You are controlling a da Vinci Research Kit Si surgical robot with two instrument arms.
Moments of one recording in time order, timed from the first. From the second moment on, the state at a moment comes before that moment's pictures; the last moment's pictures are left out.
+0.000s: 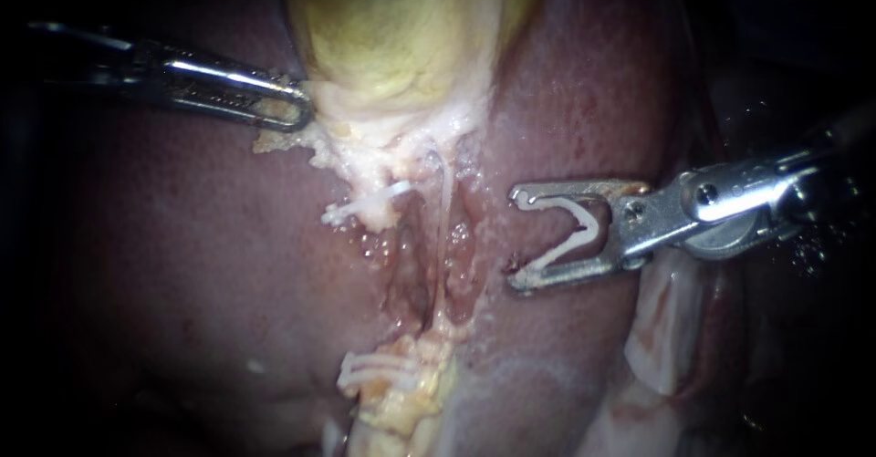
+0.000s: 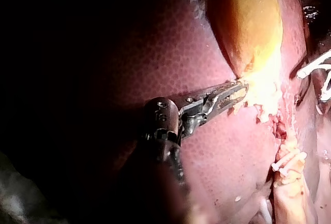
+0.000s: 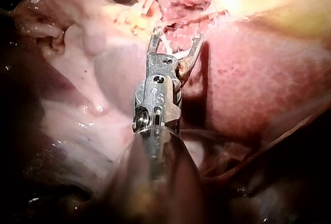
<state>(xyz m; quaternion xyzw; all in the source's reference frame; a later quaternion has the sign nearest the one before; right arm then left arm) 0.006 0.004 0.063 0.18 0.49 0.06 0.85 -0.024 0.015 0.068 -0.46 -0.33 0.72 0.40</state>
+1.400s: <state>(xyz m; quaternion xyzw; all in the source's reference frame) 0.015 0.000 0.074 0.36 0.56 0.16 0.73 -0.021 0.015 0.061 -0.47 -0.34 0.71 0.40</state>
